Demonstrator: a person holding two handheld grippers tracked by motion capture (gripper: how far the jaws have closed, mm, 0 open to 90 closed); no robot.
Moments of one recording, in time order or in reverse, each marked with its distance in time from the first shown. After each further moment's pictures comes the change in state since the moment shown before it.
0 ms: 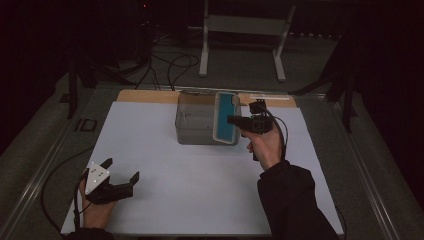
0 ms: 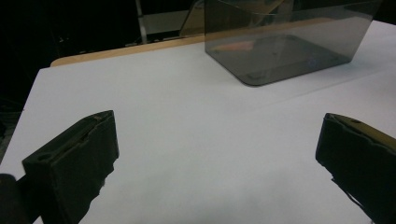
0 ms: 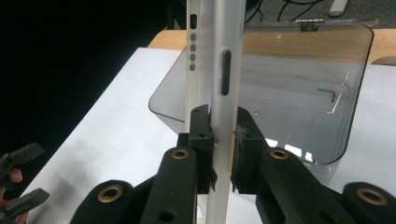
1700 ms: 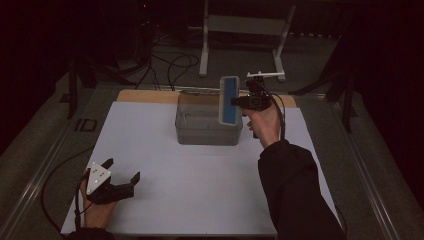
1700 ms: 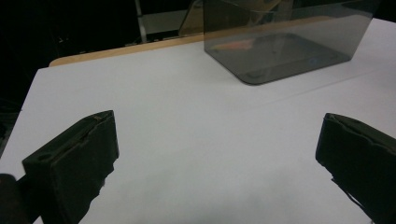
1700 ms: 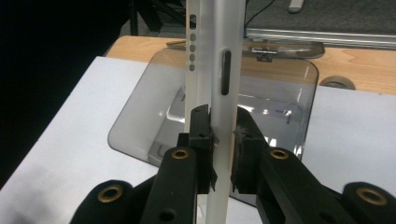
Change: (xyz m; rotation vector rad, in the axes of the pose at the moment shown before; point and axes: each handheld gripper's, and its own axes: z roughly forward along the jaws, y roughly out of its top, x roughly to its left) left arm -0.001 -0.001 0.002 0.002 0.000 0.005; right arm -0.009 0.055 0.018 0.064 -0.150 0.007
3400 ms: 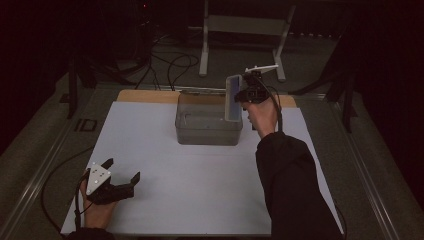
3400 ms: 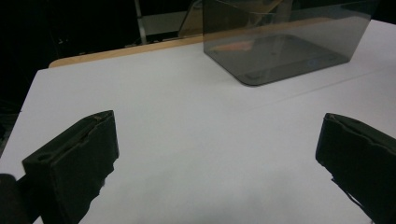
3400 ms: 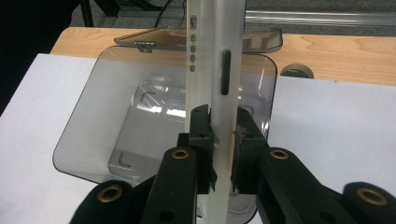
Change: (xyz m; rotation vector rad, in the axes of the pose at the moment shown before) left arm -0.001 0.000 0.000 -0.007 -0.002 -0.001; right arm -0.012 0.019 0.025 0.081 -0.149 0.049
